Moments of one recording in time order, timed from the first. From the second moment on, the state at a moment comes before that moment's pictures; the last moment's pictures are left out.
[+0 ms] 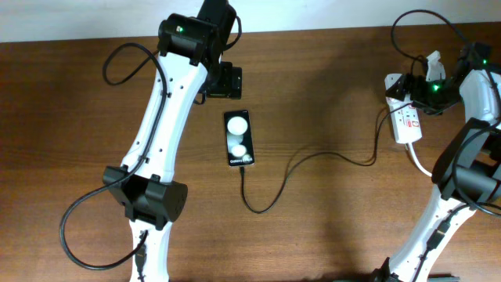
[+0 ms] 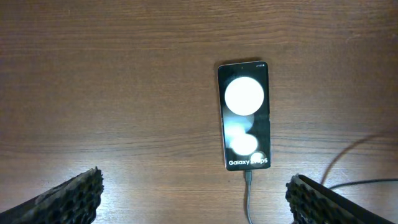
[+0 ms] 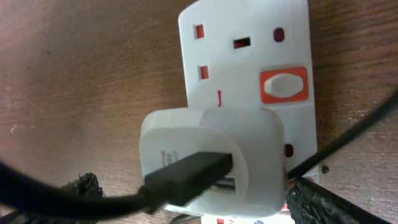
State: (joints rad) left arm -0.39 2.23 2.55 -1.65 -0.14 -0.31; right arm -0.46 2.34 1.96 -0.98 -0.52 -0.18
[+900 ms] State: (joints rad) left arm -0.39 2.23 2.55 -1.65 -0.14 -0.31; right arm -0.47 2.36 2.02 -1.03 -0.56 -0.16
